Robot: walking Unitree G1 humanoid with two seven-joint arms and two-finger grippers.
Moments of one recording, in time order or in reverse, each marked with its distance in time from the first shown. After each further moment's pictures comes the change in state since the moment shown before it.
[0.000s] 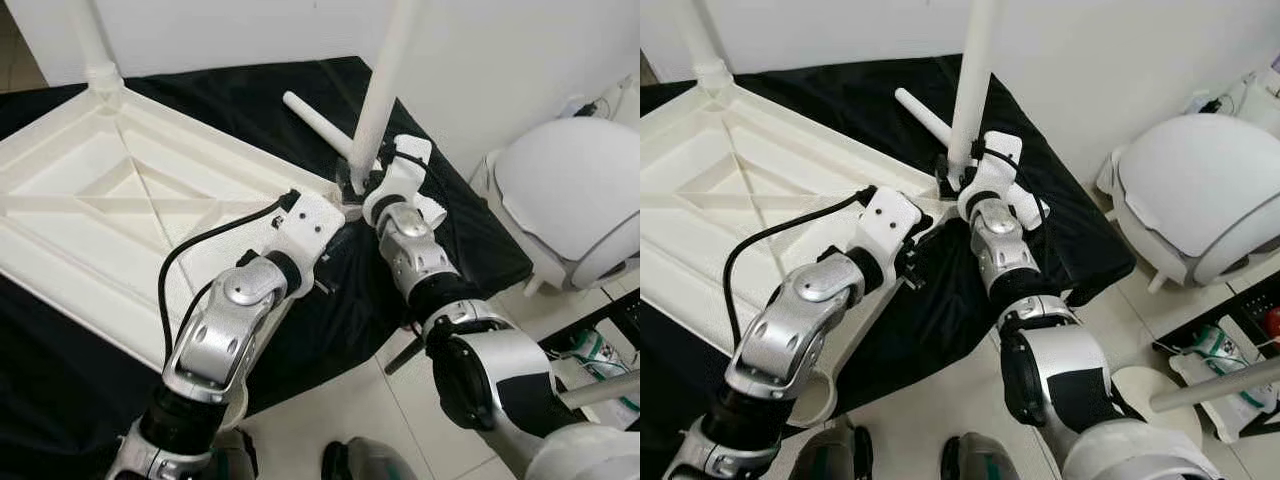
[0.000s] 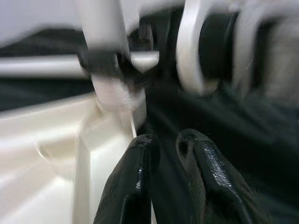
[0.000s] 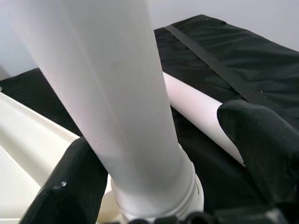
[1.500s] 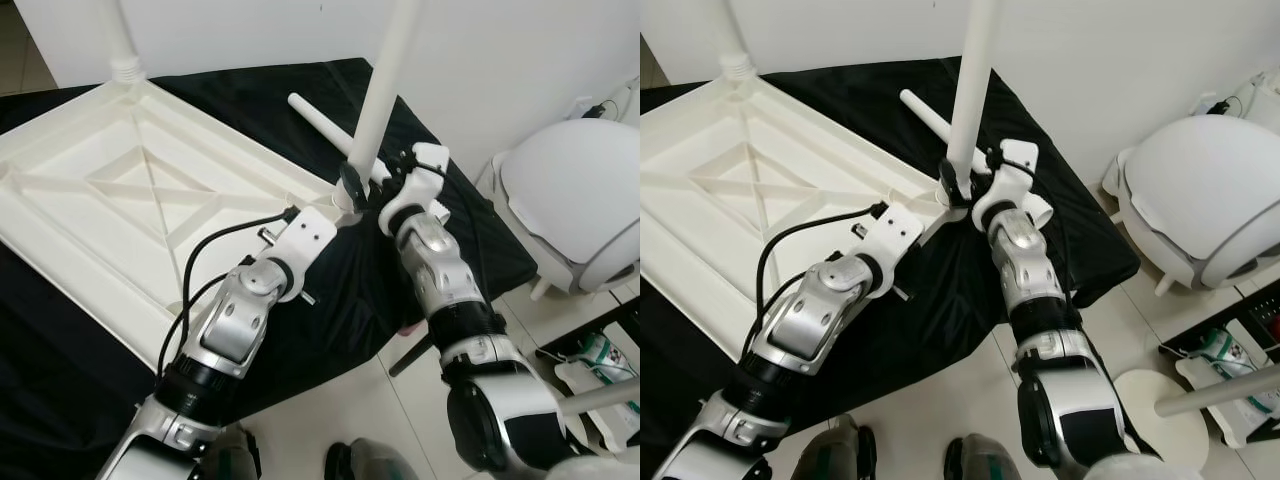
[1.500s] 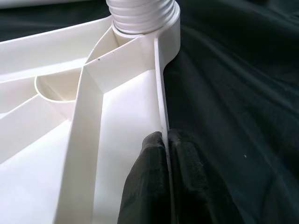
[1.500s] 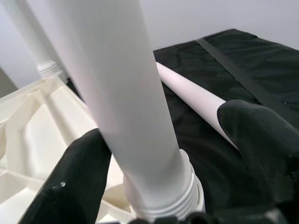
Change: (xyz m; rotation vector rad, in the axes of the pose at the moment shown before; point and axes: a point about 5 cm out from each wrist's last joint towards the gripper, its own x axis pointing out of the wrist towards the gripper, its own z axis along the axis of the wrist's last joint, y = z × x) left arm 0.009 0.018 -0.033 0.104 0.253 0.092; right arm -0.033 -0.013 0.006 -0.004 -0.083 0.133
